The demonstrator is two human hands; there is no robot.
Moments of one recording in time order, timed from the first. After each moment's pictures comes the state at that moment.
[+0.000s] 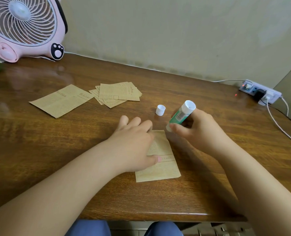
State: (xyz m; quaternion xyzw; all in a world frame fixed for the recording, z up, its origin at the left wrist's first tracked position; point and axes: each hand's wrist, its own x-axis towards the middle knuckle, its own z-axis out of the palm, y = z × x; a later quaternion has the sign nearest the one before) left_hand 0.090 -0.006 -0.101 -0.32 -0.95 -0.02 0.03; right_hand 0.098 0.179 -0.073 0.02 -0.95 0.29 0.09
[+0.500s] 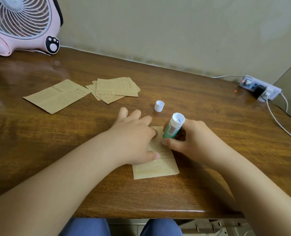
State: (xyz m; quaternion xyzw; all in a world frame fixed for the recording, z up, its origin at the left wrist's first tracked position) left_hand 0.085 -0.001 -0.093 -0.33 -0.94 0.02 0.00; right_hand 0.115 0.176 -0.085 0.09 -0.97 0.24 0.02
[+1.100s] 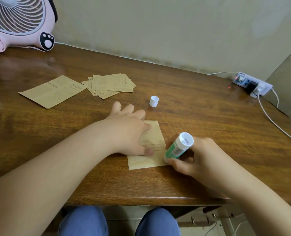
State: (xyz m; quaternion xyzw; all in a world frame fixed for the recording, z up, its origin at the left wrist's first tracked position) left_hand 0.085 -0.002 -0.084 -0.32 -0.94 0.07 -0.07; right_hand 0.175 0.184 -0.083 0.14 -0.96 0.26 -0.01
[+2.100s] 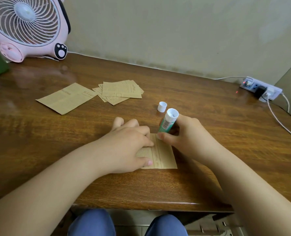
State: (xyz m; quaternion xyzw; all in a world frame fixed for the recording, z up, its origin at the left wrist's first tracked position) left_hand 0.106 -0.033 -0.096 -0.35 -0.93 -0.08 -0.04; right_hand 0.117 0.150 -0.082 0.07 -0.96 0.26 0.05
